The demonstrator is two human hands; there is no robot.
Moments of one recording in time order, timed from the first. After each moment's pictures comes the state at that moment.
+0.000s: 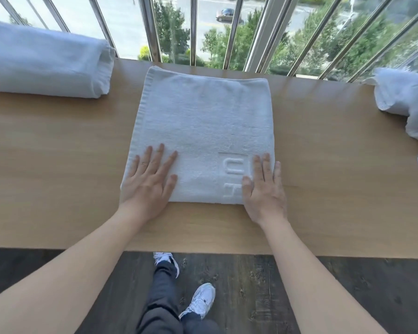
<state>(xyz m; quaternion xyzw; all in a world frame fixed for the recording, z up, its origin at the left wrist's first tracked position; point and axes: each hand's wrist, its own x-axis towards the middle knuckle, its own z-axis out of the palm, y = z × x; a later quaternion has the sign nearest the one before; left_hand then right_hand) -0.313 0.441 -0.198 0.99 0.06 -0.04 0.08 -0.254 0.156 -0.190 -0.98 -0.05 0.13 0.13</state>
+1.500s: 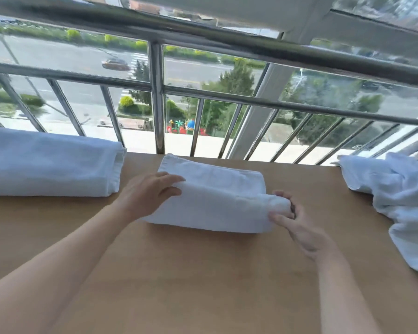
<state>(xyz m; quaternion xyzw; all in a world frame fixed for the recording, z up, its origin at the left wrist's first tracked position) -0.132 0.551 -0.066 0.96 -0.11 0.04 0.24 -0.129 0.163 -0.047 -0.76 0.05 0.20 0.62</state>
